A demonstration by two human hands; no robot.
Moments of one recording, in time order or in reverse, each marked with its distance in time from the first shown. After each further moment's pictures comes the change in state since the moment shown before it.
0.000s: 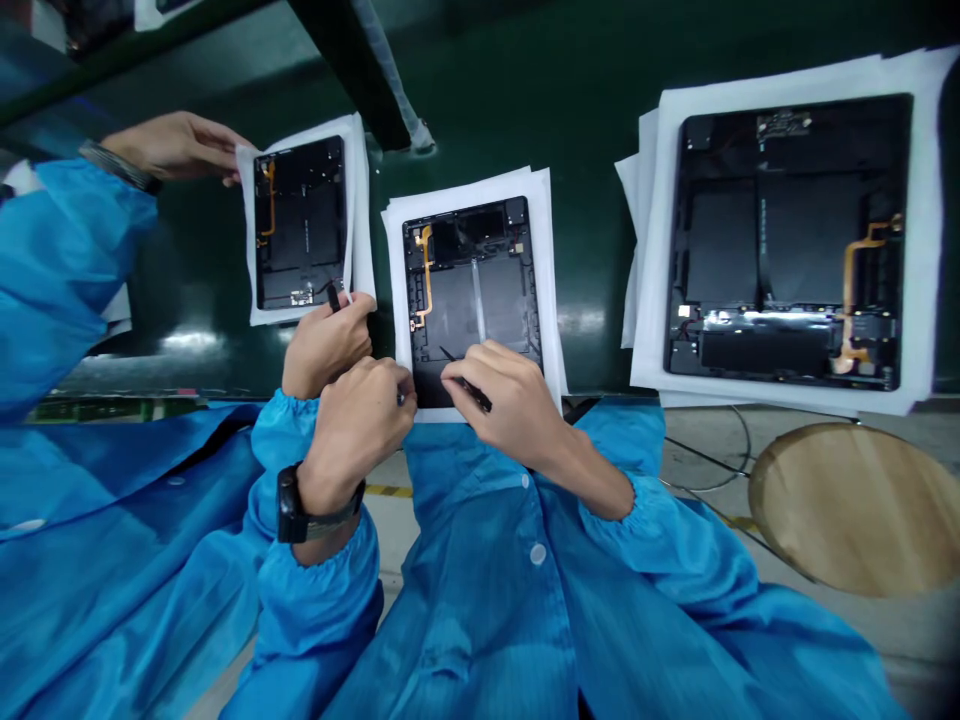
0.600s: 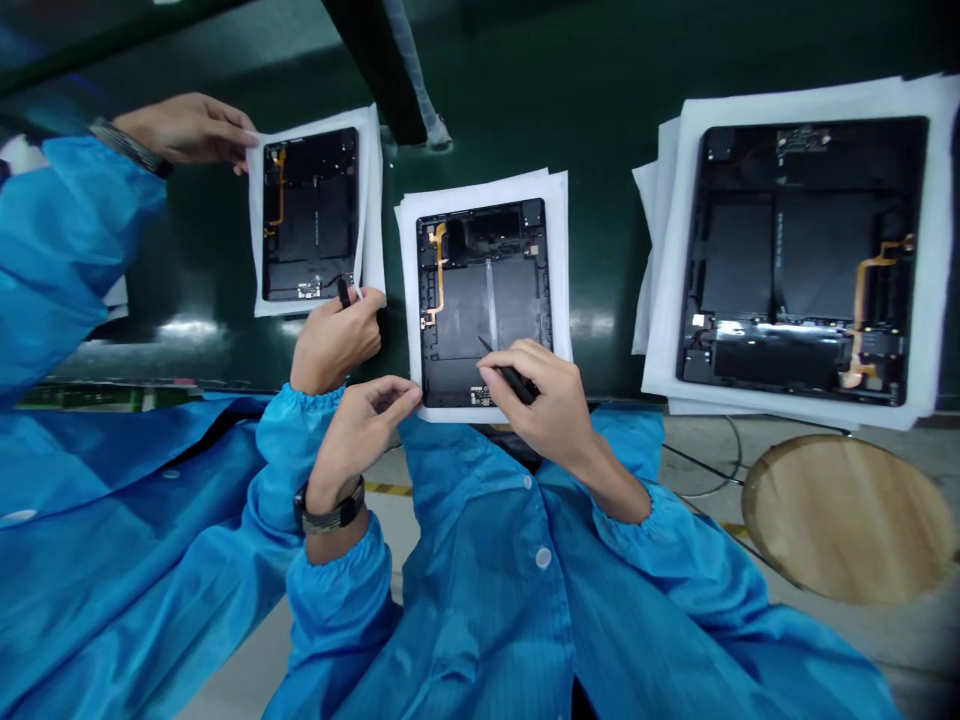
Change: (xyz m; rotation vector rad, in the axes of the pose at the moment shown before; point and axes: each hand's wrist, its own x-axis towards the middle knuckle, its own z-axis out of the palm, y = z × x) left_hand -0.018 -0.026 0.032 -0.968 -0.113 -0.225; right_hand -0.010 0.011 -0.009 0.206 0.188 0.127
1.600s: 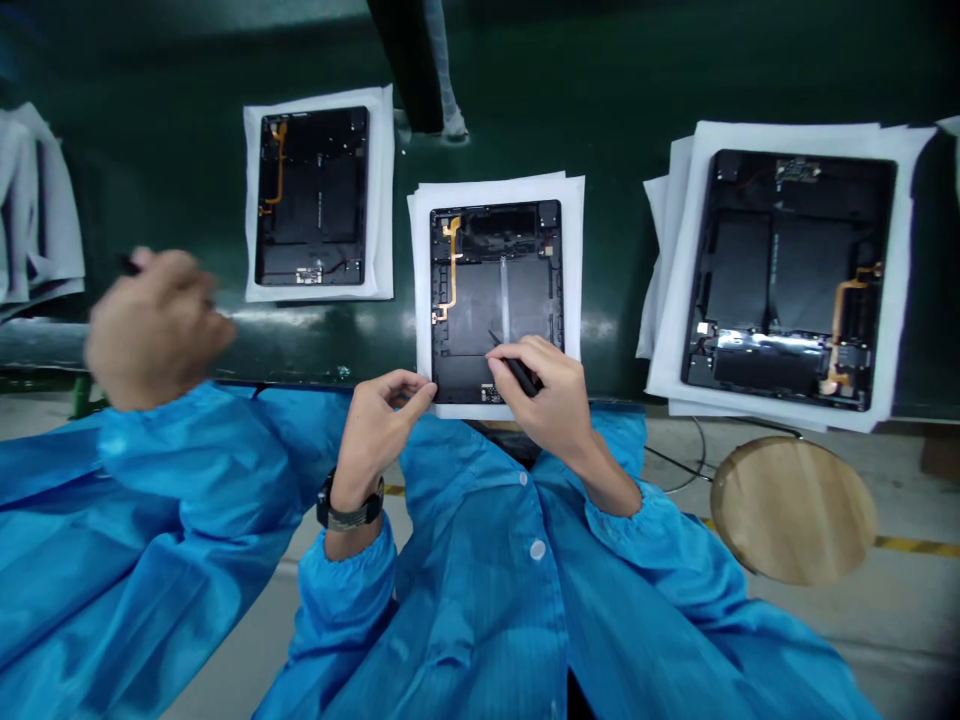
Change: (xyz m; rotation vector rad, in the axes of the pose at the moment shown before) left_hand 0.000 -0.004 0.018 -0.145 0.135 -0.006; right_hand 0.005 -0.001 0.012 -0.134 0.008 0.012
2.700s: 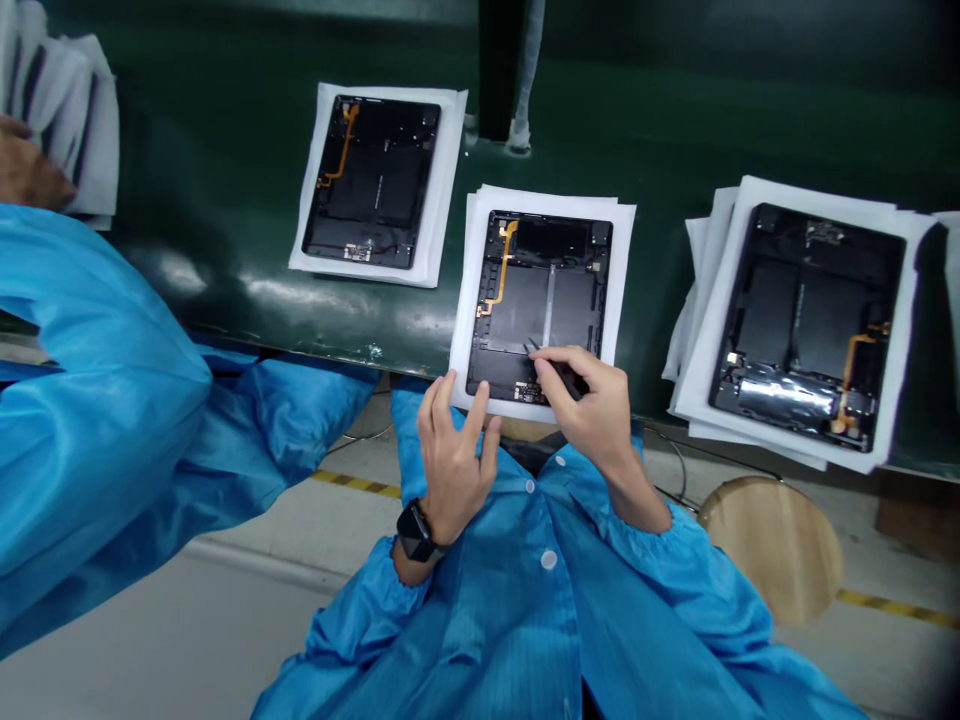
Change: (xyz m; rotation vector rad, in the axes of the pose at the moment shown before) left_hand -0.056 -0.042 0.077 0.502 0.484 0.608; right_hand -0.001 -0.007 -0.006 -0.045 -0.035 0.141
